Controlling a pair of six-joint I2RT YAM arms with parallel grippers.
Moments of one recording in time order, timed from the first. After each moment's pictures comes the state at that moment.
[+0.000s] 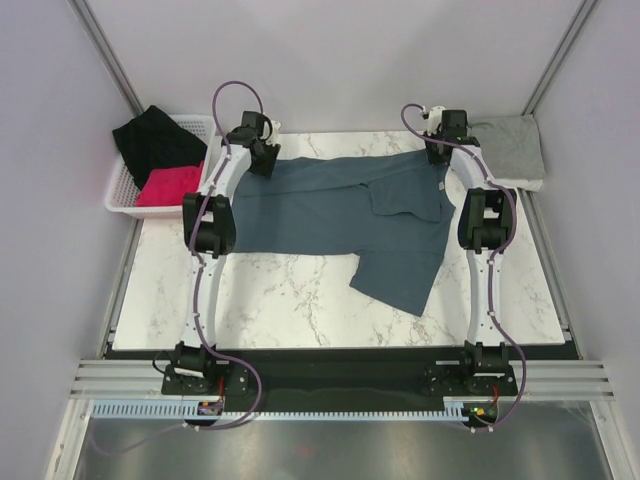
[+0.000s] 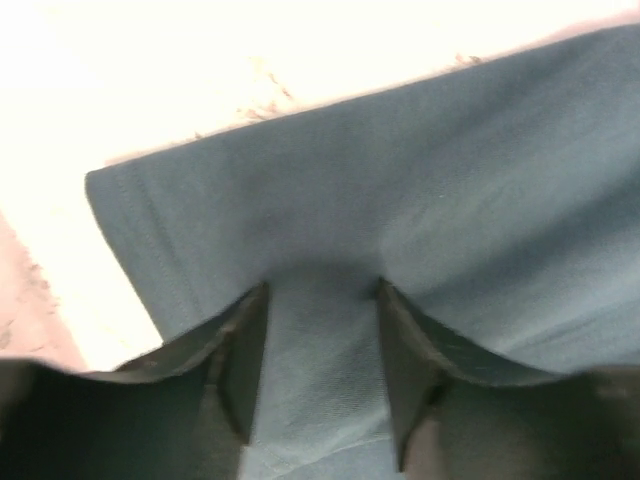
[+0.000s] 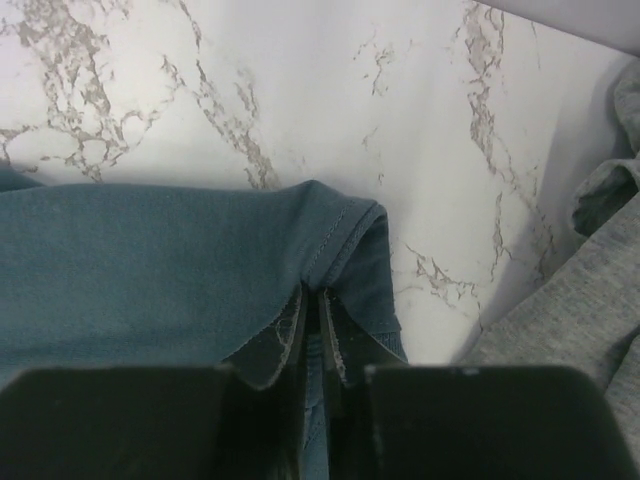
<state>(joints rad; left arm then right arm) -0.16 2.63 2.45 -0.77 -0.01 0.21 -0.01 2.63 2.35 -0.46 -0.06 -0.28</state>
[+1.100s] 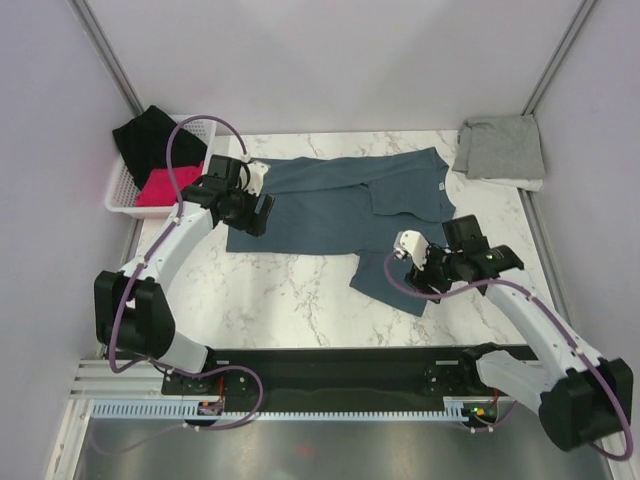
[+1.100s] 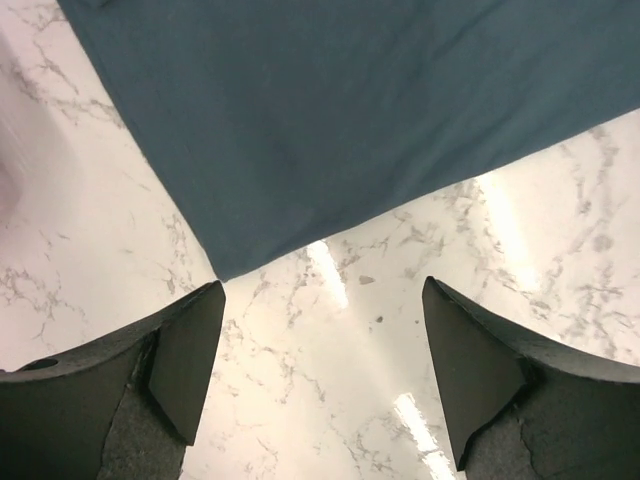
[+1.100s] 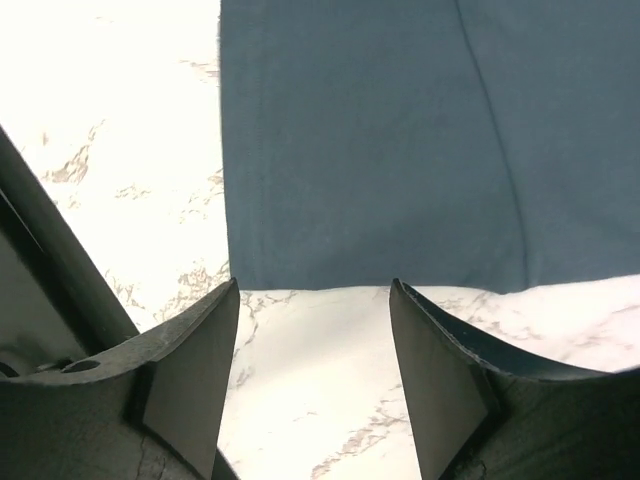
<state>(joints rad) -0.24 1.50 1.25 -0.70 0.10 0.20 0.28 1.09 0.80 -0.81 -0.40 -0.75</state>
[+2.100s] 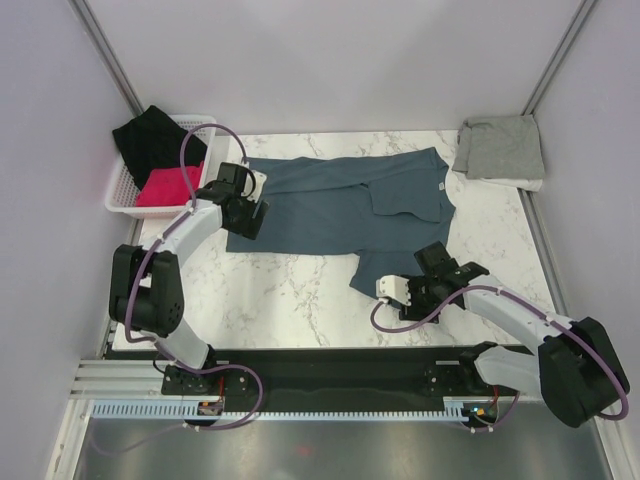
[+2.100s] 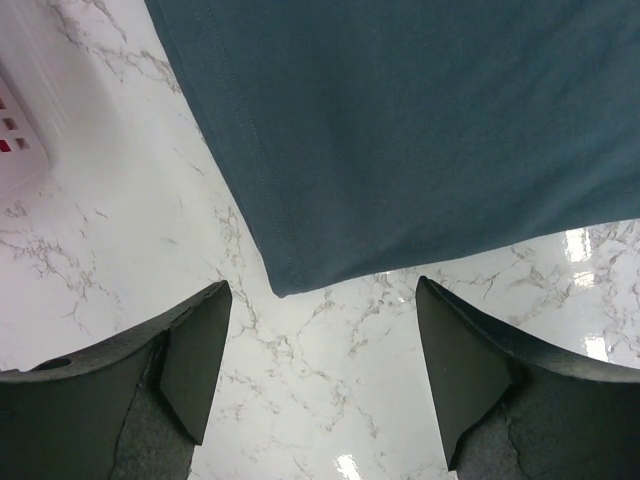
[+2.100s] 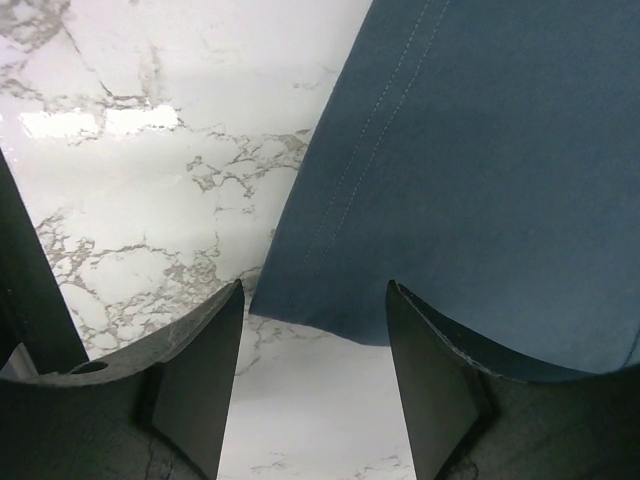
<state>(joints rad) -0.22 1.63 1.17 -0.57 -0.10 0.21 0.47 1.15 0.56 -0.65 -0.29 -1.05</state>
